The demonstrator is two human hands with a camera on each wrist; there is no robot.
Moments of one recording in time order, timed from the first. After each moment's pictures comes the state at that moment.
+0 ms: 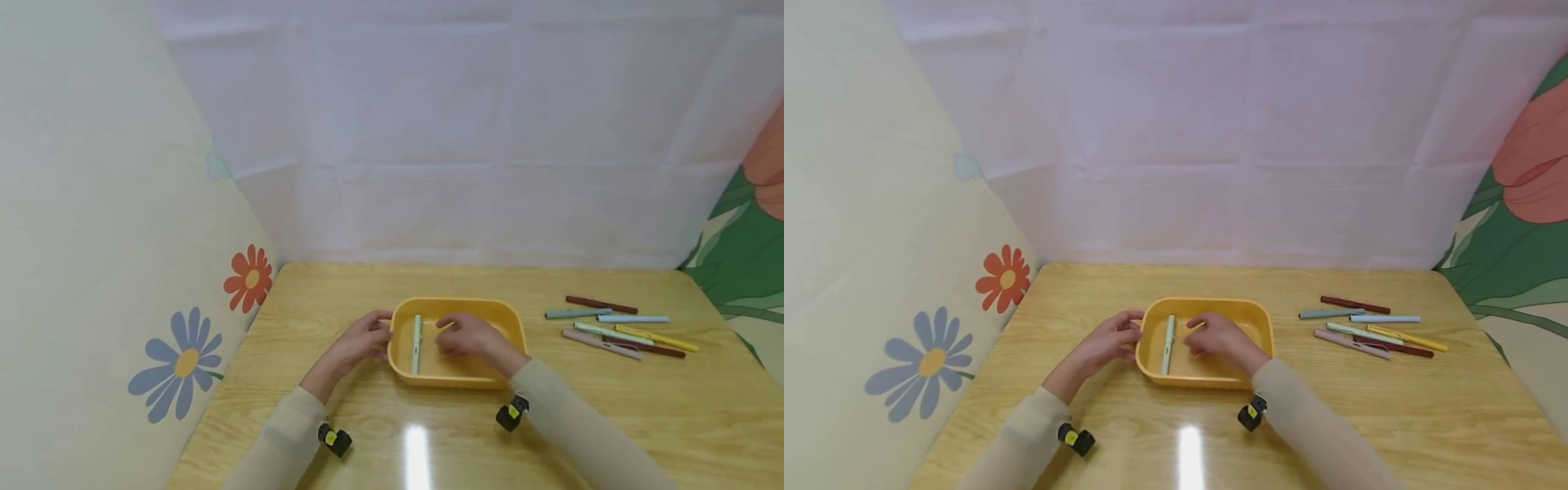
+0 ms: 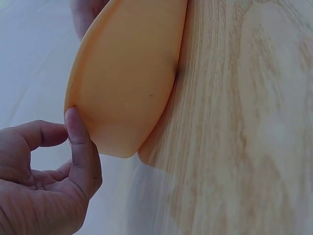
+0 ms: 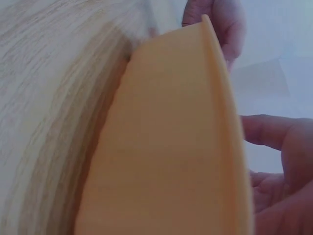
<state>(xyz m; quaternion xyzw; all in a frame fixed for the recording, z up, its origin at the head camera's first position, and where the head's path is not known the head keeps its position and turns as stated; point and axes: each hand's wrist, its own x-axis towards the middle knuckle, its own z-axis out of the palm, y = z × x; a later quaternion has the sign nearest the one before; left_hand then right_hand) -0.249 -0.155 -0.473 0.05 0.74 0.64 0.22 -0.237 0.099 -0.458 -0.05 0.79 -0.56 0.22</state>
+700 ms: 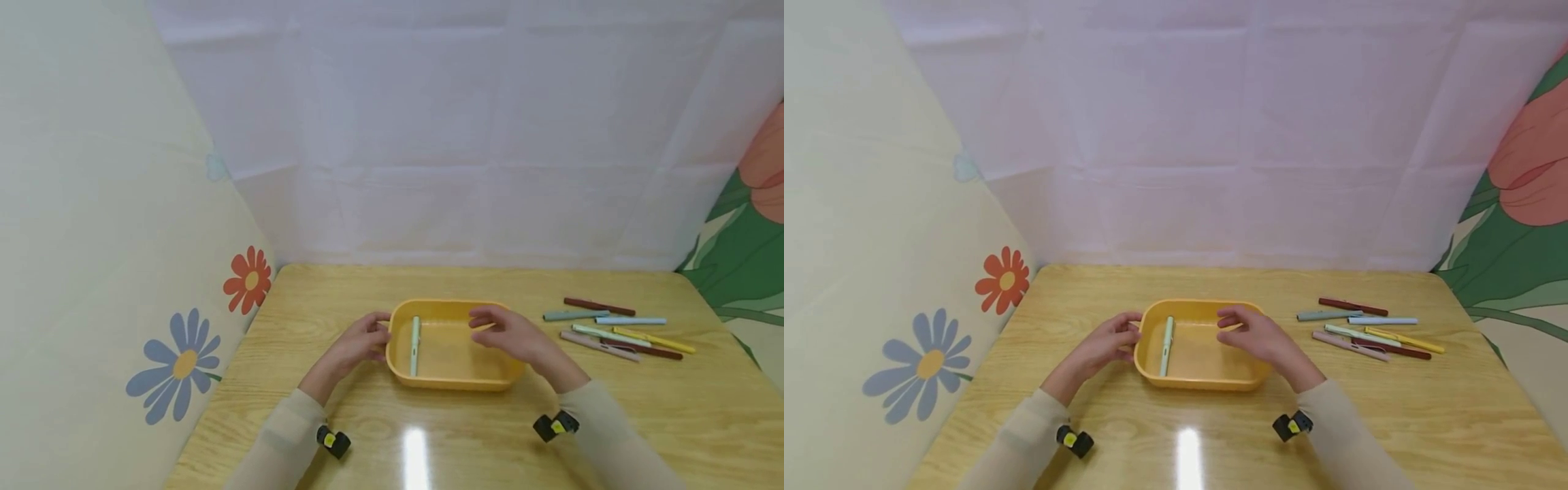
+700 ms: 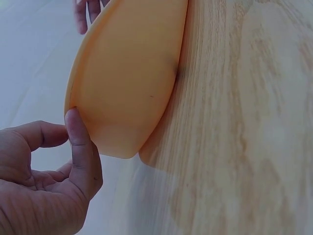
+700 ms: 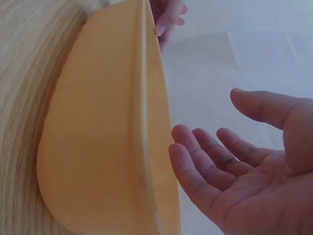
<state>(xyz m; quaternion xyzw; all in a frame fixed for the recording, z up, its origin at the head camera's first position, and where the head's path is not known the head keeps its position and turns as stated) -0.247 -0.156 -0.472 0.05 0.74 0.63 0.22 -0.210 0.171 -0.428 -0.14 0.82 -0.53 0.16</state>
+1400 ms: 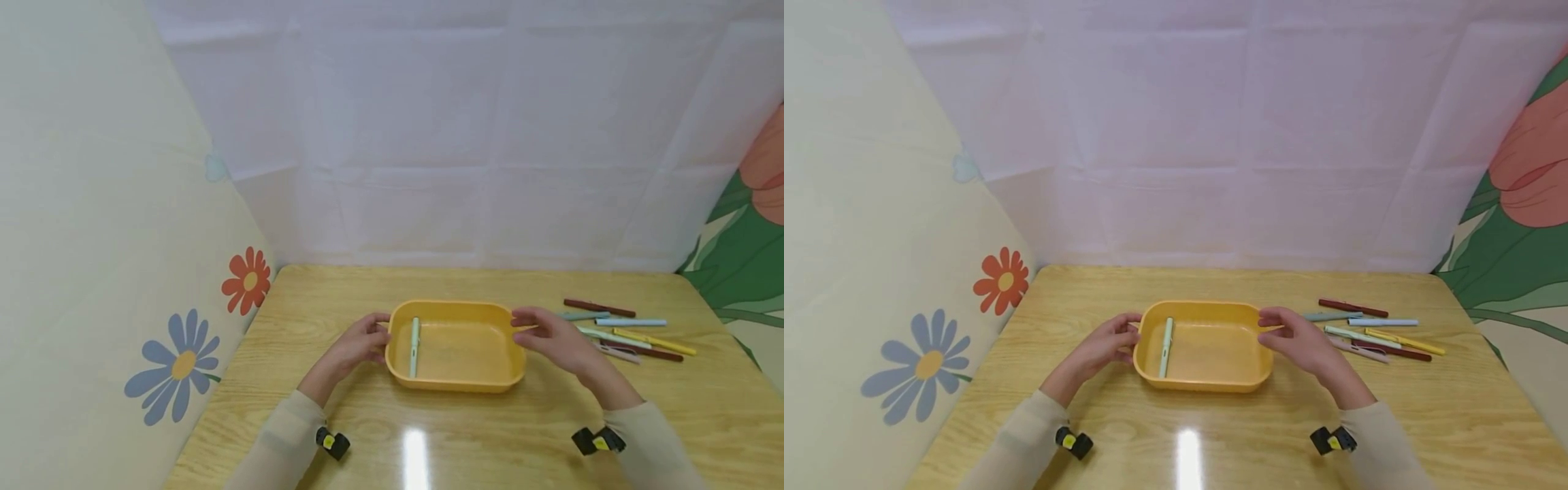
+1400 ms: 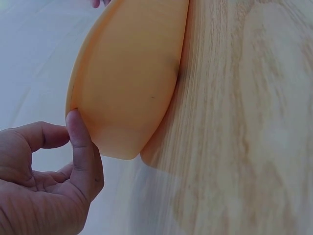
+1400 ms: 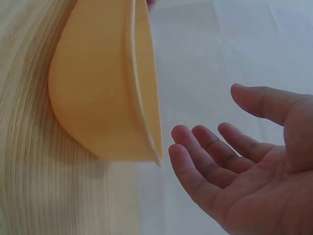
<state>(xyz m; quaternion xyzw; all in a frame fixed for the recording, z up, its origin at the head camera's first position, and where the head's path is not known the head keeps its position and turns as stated) -0.248 -0.155 -0.472 0.04 0.74 0.63 0.22 -0.187 0.227 -0.421 -0.10 0.85 -0.50 0.11</state>
